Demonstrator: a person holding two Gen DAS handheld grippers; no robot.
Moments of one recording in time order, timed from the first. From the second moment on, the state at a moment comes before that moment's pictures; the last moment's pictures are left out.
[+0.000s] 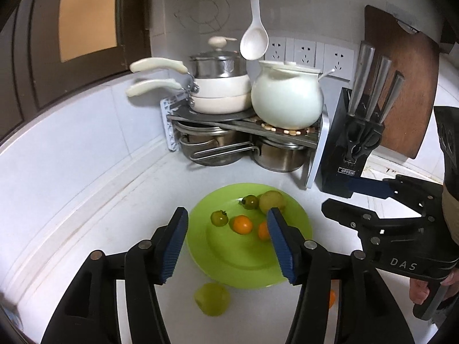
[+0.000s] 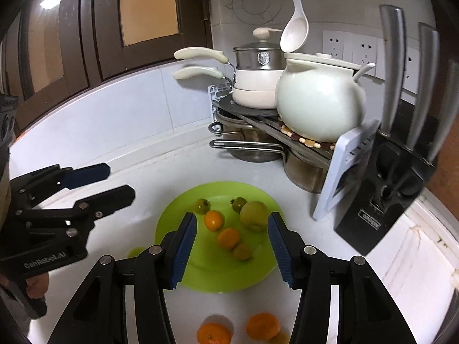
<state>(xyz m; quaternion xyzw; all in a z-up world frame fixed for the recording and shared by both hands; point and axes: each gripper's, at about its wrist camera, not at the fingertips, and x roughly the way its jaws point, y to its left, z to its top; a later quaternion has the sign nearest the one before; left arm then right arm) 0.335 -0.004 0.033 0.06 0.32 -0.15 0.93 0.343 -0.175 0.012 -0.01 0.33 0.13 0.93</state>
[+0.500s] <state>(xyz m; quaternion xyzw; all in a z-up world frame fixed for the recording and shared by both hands) 0.285 0.022 0.033 0.06 0.31 -0.13 0.94 0.289 -0.165 0.017 0.00 0.32 0.09 0.94</state>
